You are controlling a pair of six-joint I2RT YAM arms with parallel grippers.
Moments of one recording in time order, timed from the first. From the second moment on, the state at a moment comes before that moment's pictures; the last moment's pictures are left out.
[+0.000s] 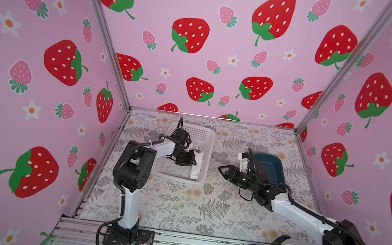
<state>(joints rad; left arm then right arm) -0.33 1.98 1.29 -0.50 0.53 -0.42 0.70 1.26 0.62 0.14 -0.29 0.88</state>
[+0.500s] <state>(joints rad) -0.33 1.61 1.19 -0.49 0.37 -0.41 0.67 1.10 0.73 -0.14 0.06 0.68</state>
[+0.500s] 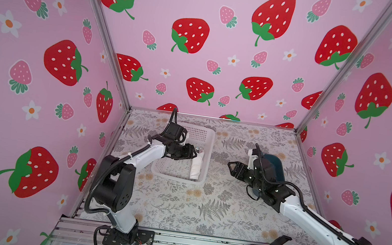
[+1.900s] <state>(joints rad) 0.08 1.24 0.50 0.14 -0.31 -0.23 0.21 1.31 0.26 0.74 0.35 -0.07</state>
